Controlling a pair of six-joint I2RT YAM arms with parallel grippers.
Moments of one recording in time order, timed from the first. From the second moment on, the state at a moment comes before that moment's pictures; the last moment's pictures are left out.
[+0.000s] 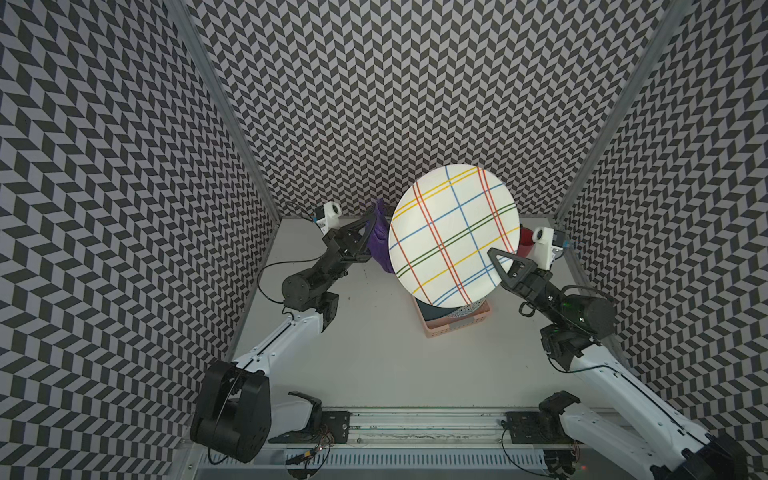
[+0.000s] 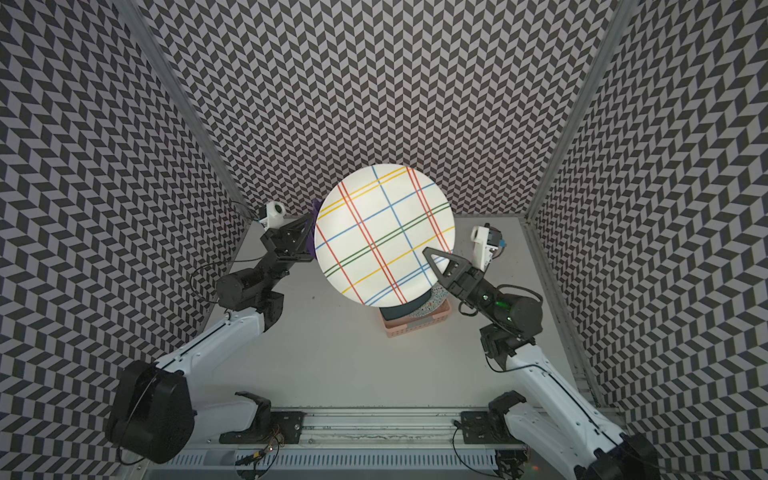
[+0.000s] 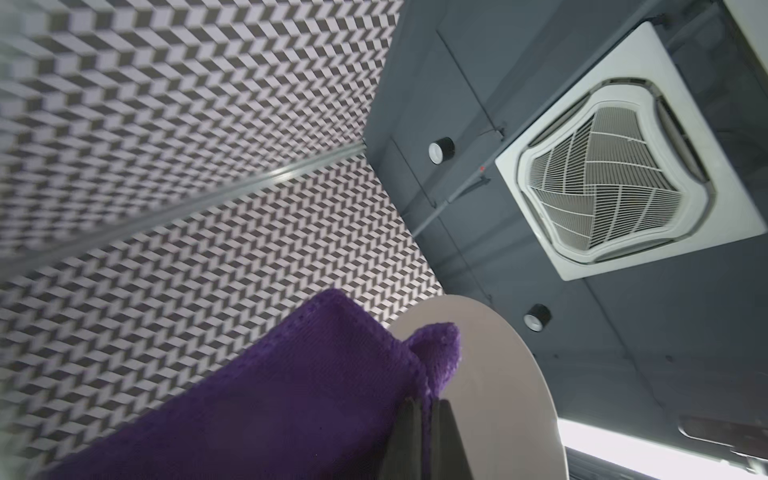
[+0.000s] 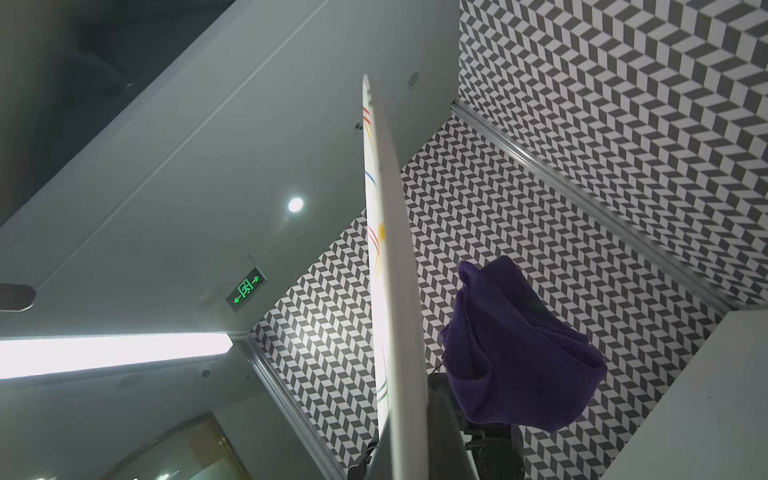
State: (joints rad) left arm -0.35 1.28 0.79 1.44 0.56 -1.90; right arm 0.46 0.94 0.62 1.00 -0.59 1.40
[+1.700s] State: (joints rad) left arm -0.64 0.57 0.76 0.61 0.11 -1.08; right arm 0.51 1.04 0.83 0.68 -0.29 1.04
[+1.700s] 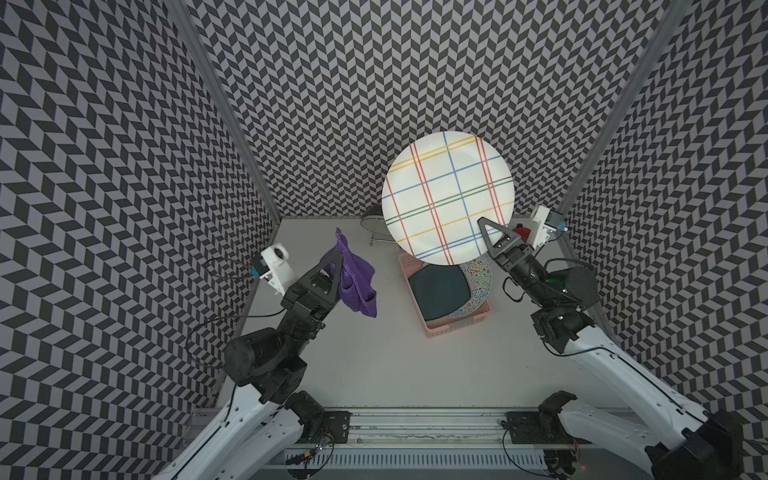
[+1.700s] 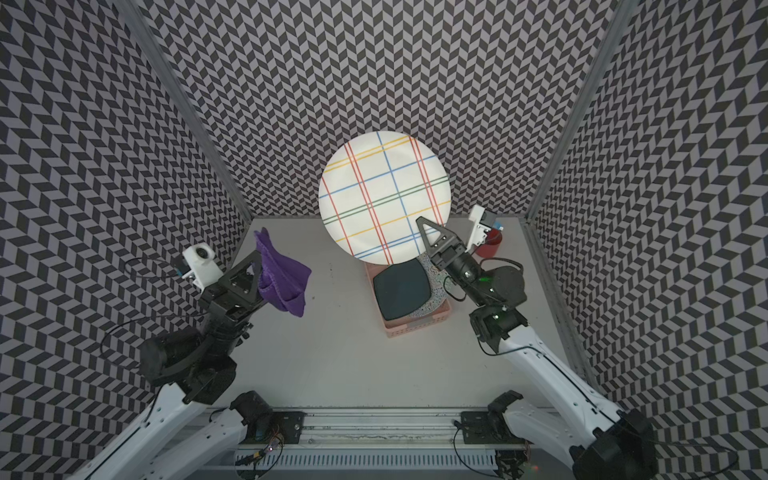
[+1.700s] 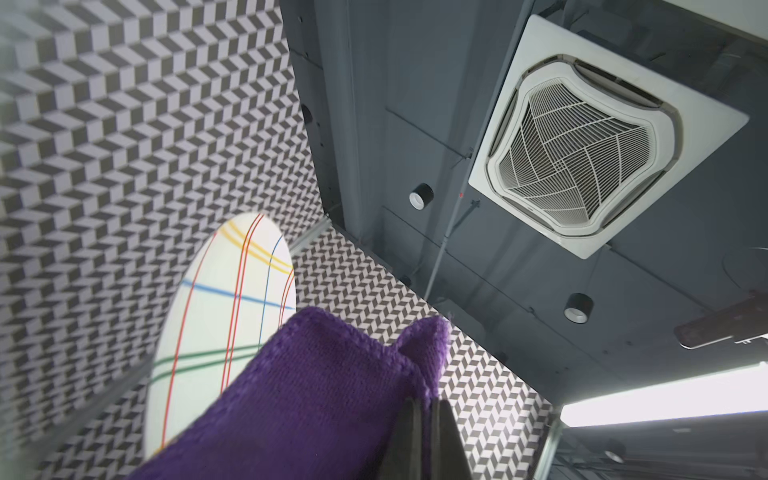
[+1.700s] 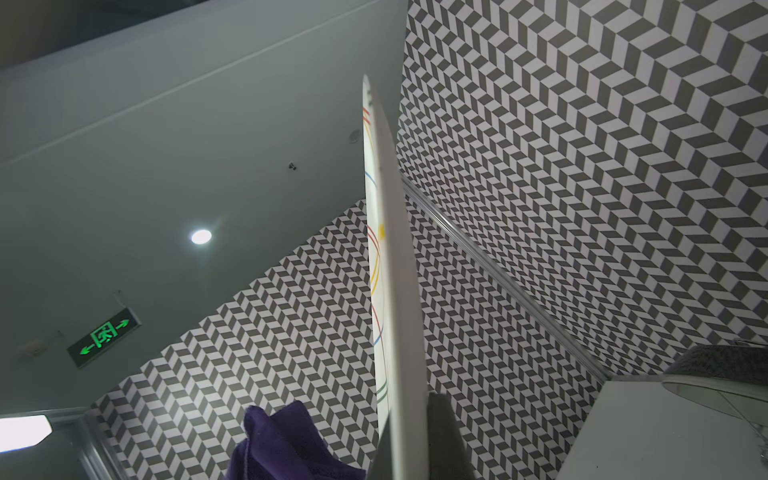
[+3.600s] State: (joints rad) left arm -0.59 0.89 1.02 -0.32 -0.21 -0.49; right arm 0.96 1.40 0.81 0.18 0.00 0.94
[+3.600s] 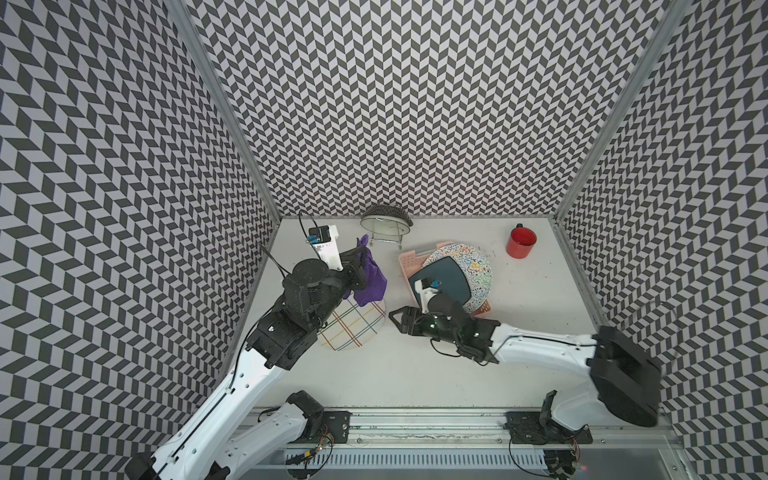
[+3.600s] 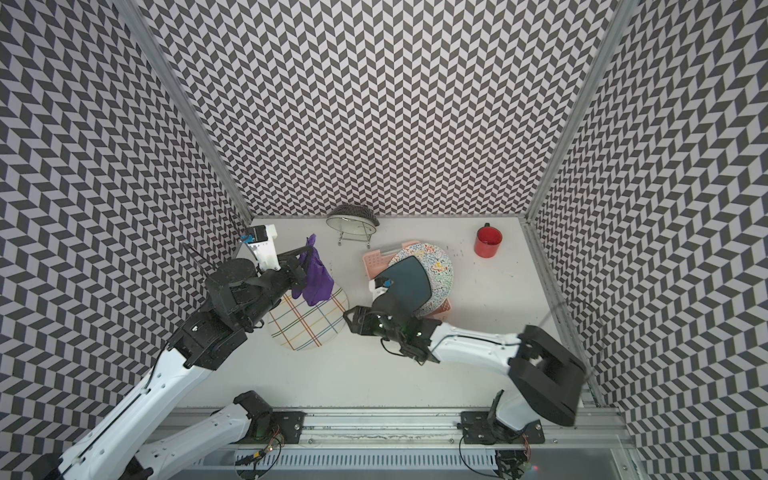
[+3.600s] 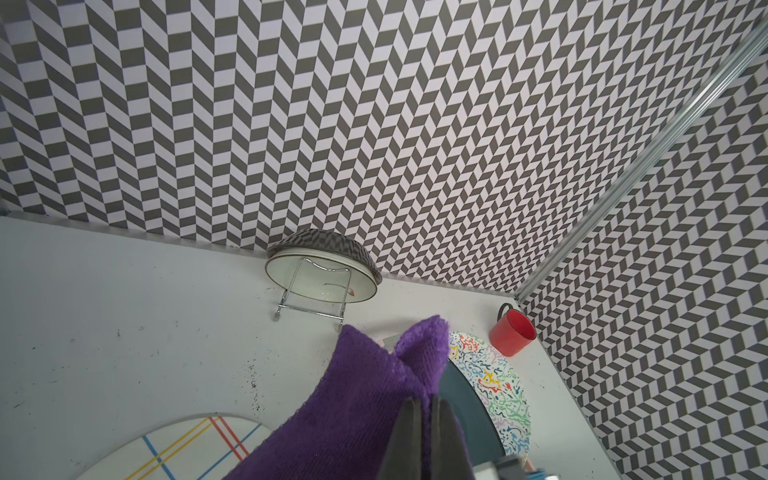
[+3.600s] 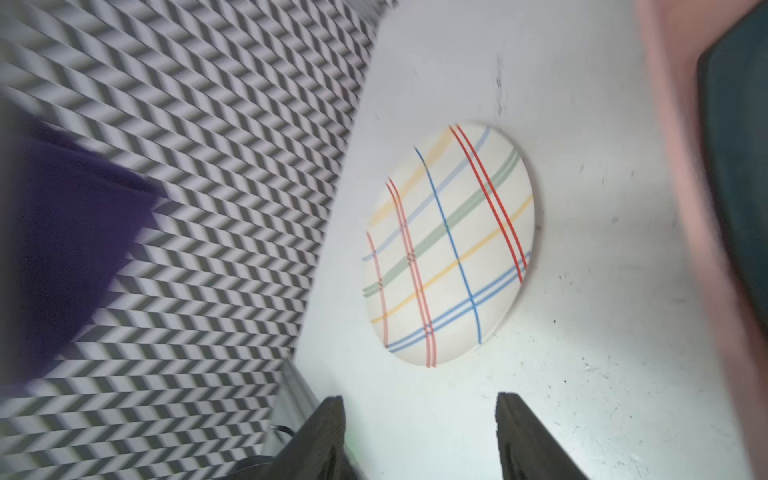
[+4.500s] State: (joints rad) left arm -0.59 1.49 0.74 0.15 -0.07 -0.63; right arm 0.33 1.56 0.89 -0.11 -0.32 0.38
